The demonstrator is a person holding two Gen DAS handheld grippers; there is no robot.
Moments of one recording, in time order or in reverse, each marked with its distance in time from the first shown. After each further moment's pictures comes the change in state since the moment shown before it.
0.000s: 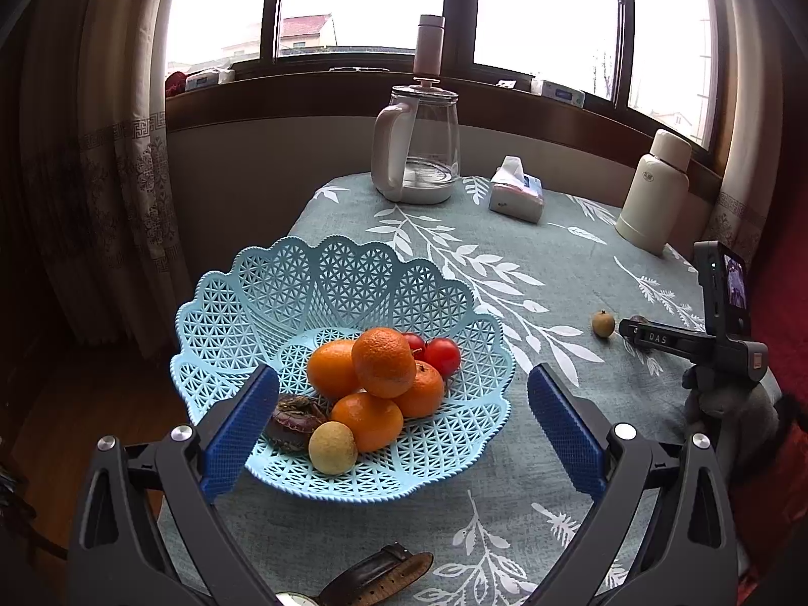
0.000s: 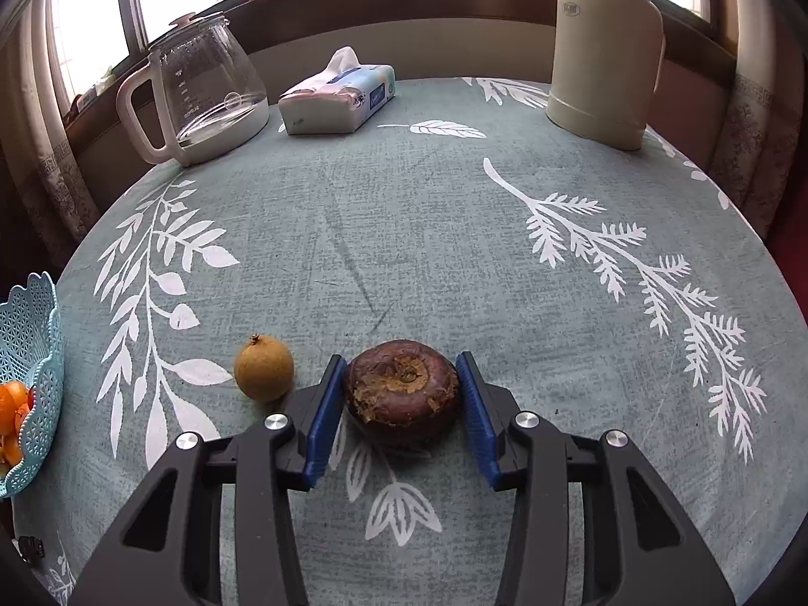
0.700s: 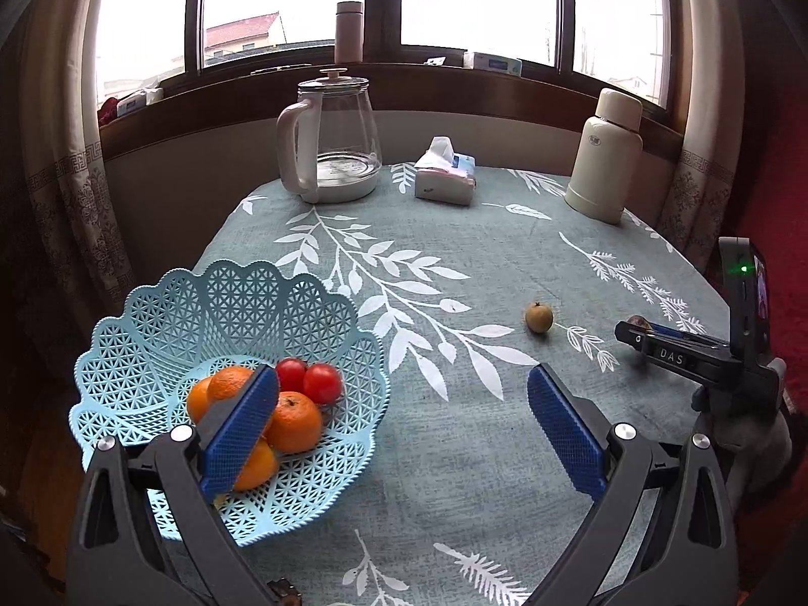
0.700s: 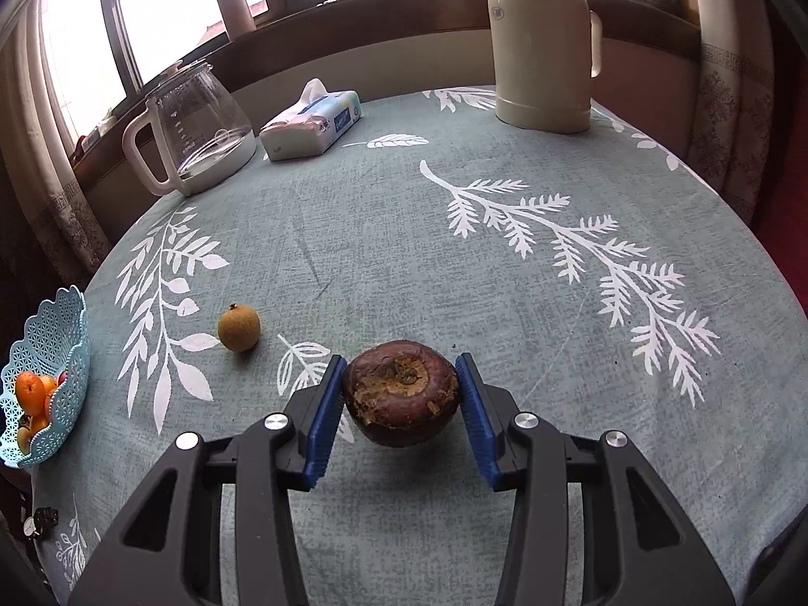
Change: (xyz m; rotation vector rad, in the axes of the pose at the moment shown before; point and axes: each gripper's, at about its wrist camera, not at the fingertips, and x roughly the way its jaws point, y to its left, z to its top) left arm 0.032 -0.085 0.017 0.129 0.049 -0.092; right arm -0.040 -0.049 -0.028 0.098 -0.048 0.046
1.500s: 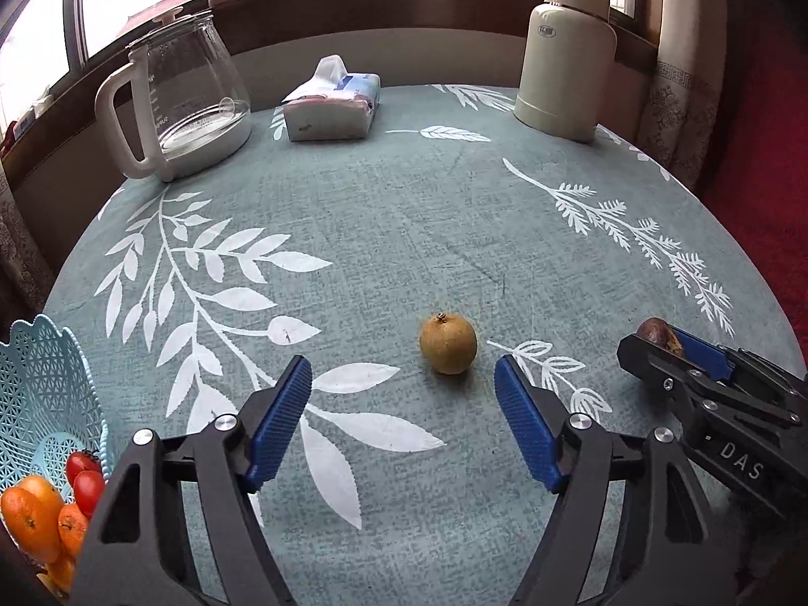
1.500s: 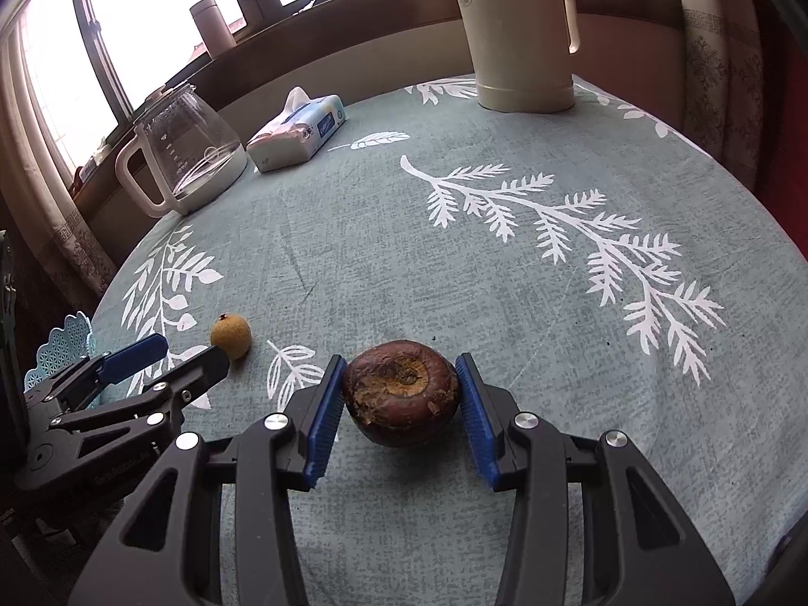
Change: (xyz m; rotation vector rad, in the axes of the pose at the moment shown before) left arm 0.145 -0.090 0.025 0.124 0.205 -0.081; right arm 0.003 -0.016 -0.002 0.080 0.006 0.036
